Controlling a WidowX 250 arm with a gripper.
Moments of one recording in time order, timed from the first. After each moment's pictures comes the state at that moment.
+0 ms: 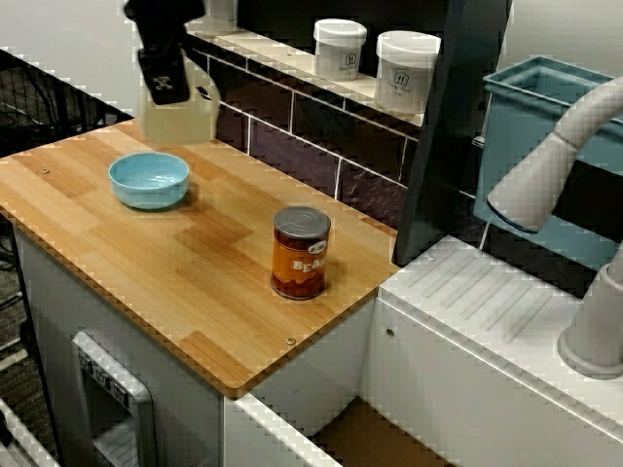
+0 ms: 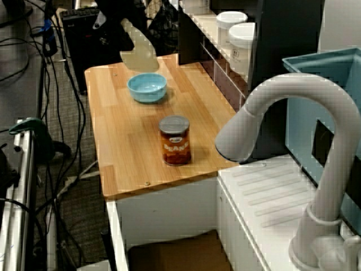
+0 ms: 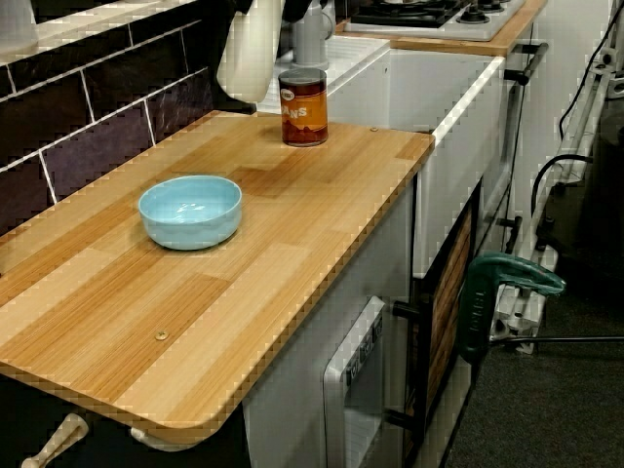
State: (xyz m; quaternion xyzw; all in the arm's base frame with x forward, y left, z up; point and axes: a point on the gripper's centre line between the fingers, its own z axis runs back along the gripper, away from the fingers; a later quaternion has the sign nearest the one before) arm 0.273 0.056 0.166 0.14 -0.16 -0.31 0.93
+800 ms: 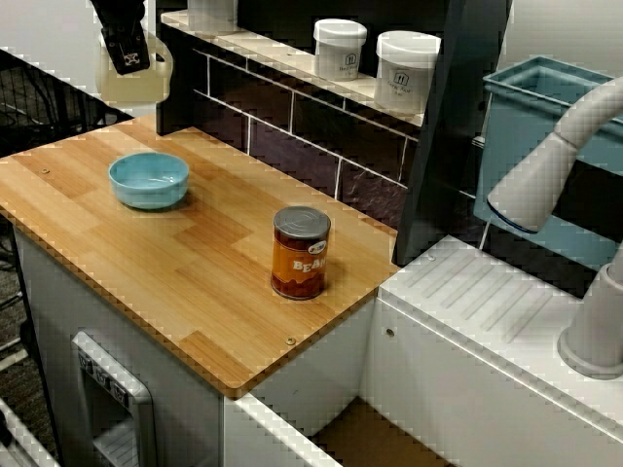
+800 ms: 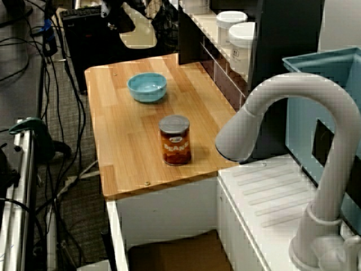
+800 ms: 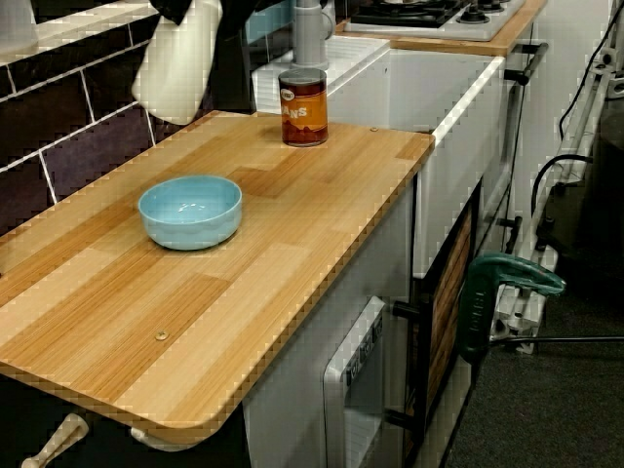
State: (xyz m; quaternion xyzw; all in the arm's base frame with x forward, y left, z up) arm 0.284 0.118 0.173 0.22 -0.19 -0.21 0.94
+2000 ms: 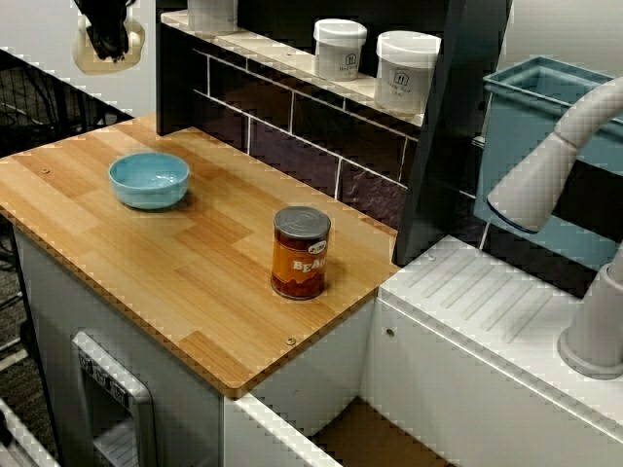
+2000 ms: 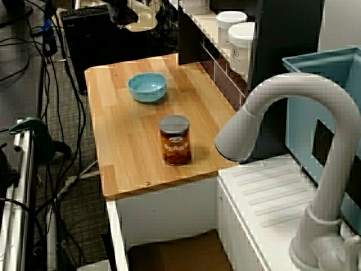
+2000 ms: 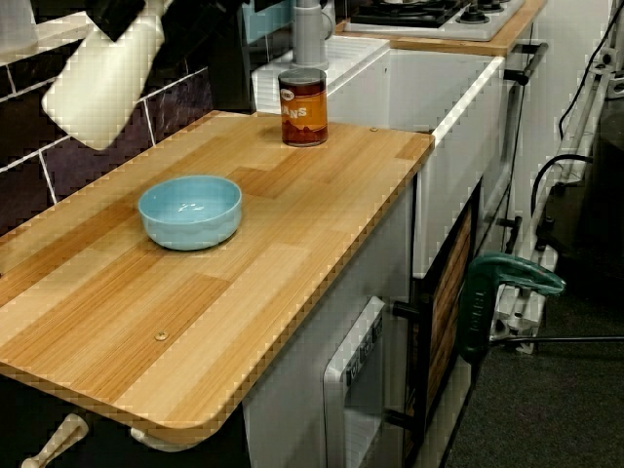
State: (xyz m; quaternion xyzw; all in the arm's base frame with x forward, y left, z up) arm 0.291 0.159 0.168 0.34 -0.23 -0.15 0.90
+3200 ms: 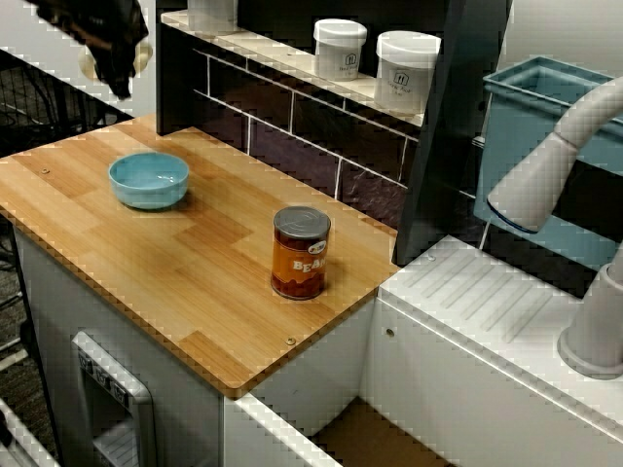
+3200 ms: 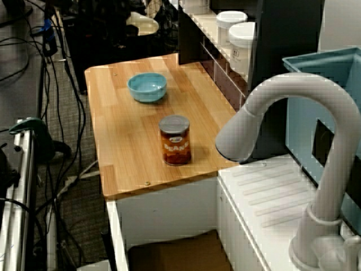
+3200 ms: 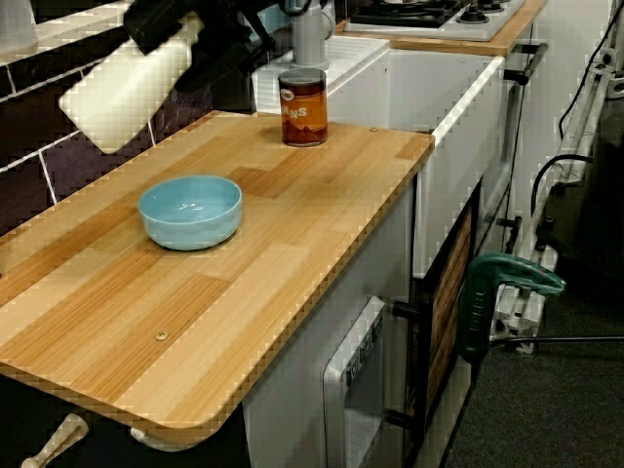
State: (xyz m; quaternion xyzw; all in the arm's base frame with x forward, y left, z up) arm 0.285 0.142 0.149 0.43 -0.26 -0.18 0.85
